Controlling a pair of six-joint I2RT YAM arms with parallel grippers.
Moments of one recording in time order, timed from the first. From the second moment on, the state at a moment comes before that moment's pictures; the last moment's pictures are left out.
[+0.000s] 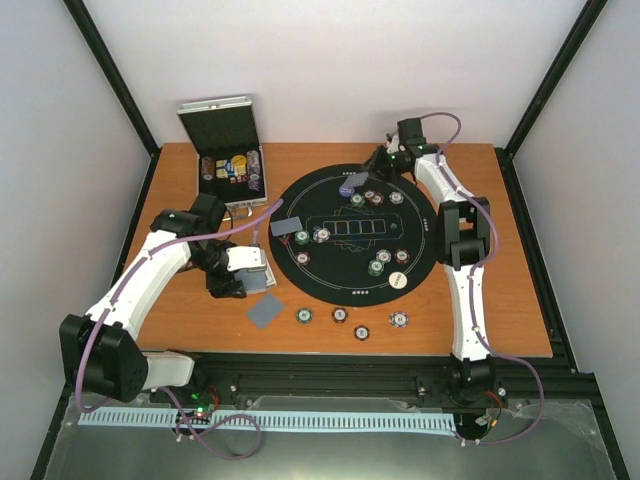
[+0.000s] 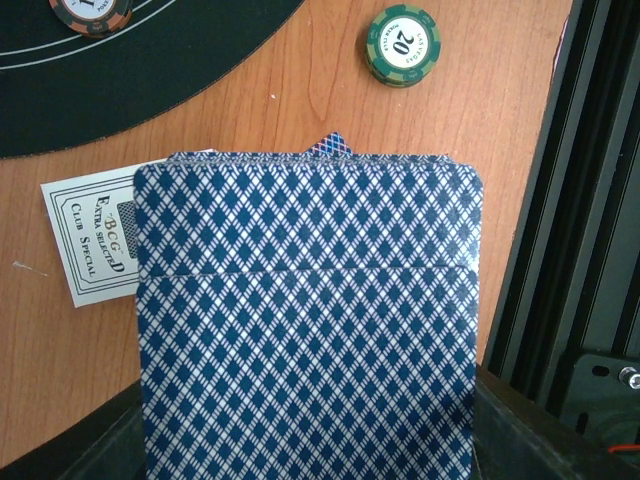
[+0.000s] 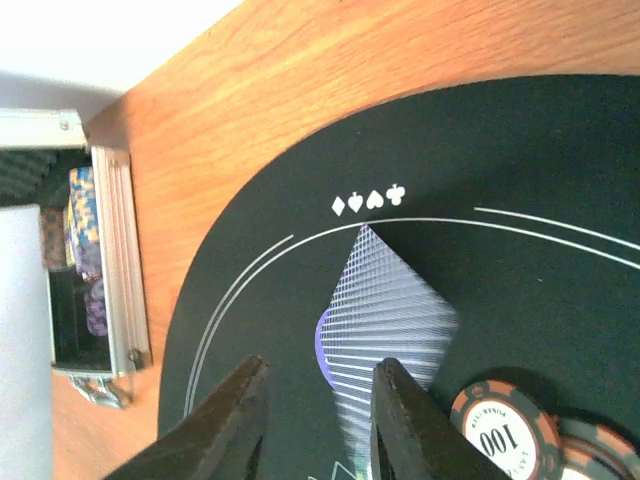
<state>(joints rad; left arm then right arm) -0.25 1.29 1.11 -1.27 0.33 1.06 0.18 2.48 2.20 -0.59 -0.57 0.62</state>
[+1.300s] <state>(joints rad) -0.25 1.29 1.11 -1.28 0.33 1.03 0.94 1.68 0.92 0.33 -0.57 1.09</state>
